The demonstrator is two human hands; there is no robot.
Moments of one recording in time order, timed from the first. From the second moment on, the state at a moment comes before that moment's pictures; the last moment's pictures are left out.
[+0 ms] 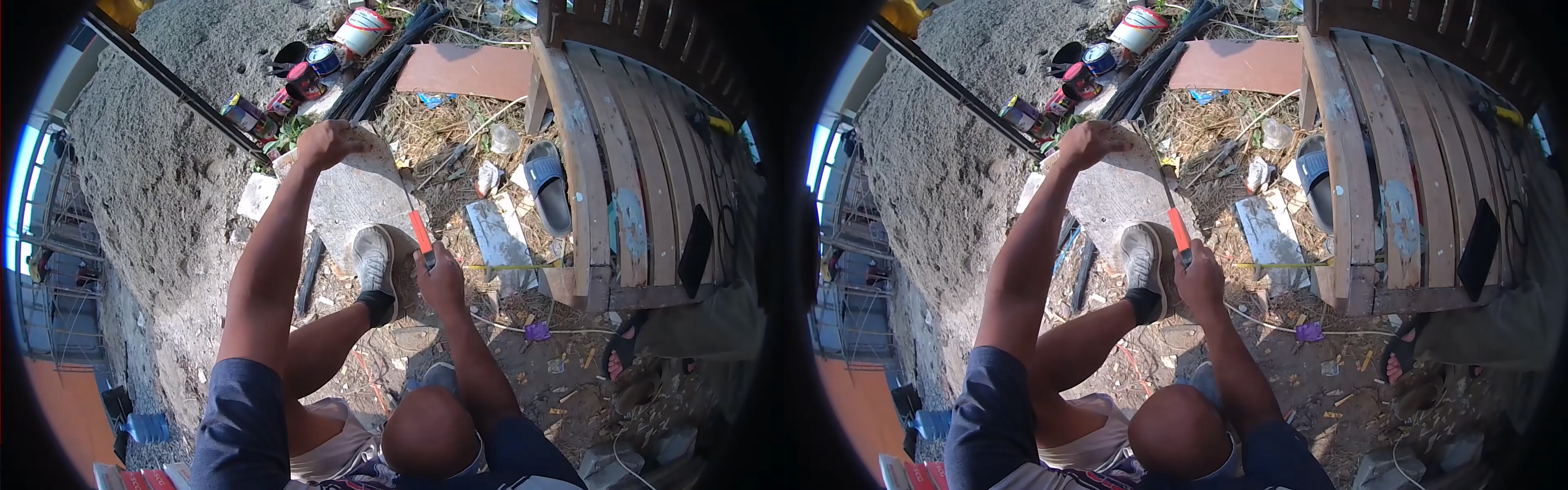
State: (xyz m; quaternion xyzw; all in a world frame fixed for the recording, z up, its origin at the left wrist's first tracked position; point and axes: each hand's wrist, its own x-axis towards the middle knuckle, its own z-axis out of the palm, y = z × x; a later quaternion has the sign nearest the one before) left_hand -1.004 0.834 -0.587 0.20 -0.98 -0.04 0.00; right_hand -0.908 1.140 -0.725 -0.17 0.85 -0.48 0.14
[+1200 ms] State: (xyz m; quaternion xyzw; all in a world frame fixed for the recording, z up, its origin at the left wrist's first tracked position) left_hand -1.002 0.826 -0.586 0.23 -0.97 -0.07 -0.02; right_hand -0.909 1.142 -0.691 -0.17 0.76 -0.60 0.15
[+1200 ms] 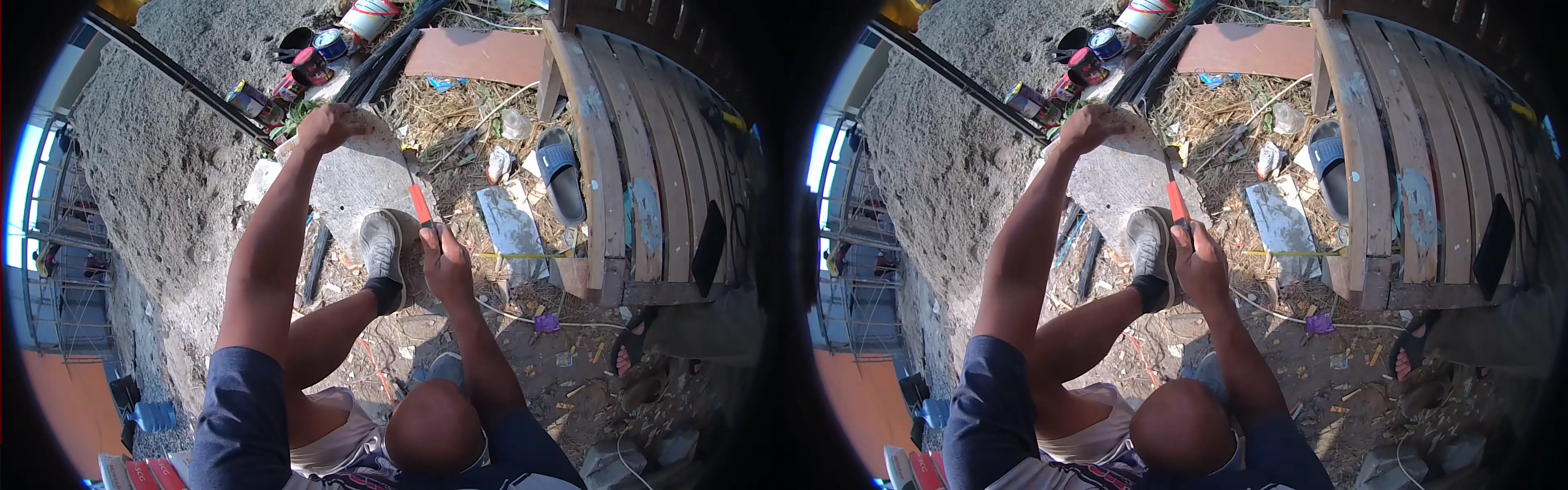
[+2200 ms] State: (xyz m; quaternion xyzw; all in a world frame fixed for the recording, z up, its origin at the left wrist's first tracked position) left_hand -1.004 0.822 -0.593 0.21 -0.98 -0.05 0.00; right_hand -0.900 1.172 -0.726 -0.19 0.79 -0.57 0.12
